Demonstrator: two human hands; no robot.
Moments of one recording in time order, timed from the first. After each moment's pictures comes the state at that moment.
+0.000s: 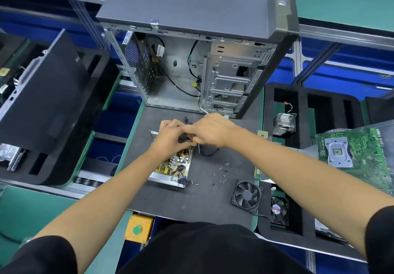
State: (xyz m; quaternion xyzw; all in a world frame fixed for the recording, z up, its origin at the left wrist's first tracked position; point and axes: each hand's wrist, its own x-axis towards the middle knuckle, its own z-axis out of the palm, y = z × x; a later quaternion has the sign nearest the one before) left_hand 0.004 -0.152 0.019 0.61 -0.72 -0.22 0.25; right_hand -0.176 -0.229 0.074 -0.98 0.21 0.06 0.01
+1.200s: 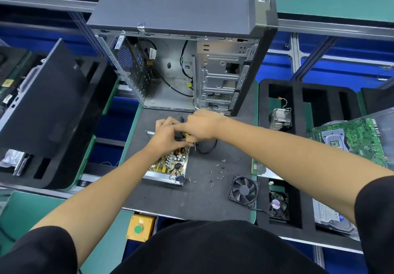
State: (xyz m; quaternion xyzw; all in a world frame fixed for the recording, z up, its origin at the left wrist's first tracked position) left_hand -0.002 -0.157 0.024 0.64 -0.70 -0.26 0.19; right_hand -0.164 -0.230 0.097 -0.98 0.17 0.13 0.00
